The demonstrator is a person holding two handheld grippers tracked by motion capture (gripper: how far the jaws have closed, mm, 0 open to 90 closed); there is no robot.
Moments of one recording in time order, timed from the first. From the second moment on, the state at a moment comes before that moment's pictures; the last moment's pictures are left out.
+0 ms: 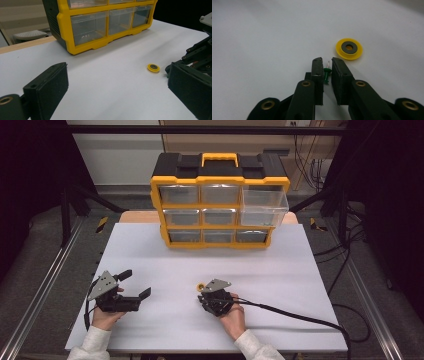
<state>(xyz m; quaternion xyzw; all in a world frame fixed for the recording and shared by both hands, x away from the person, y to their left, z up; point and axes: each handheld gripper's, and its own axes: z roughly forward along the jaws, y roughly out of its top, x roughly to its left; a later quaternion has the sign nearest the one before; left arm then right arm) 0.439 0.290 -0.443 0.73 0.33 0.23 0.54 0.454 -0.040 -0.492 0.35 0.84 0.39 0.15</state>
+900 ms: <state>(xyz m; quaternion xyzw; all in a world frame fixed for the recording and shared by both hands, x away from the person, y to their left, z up) 0.439 0.289 -0.443 0.74 0.33 0.23 0.54 0.454 -0.045 -0.479 0.34 0.84 0.40 0.14</state>
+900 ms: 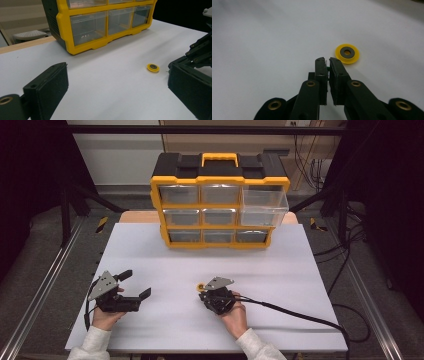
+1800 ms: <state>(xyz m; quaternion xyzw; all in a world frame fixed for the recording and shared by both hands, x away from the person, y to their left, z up) 0.439 0.289 -0.443 0.74 0.33 0.23 0.54 0.450 -0.075 -0.439 0.35 0.81 0.45 0.14</state>
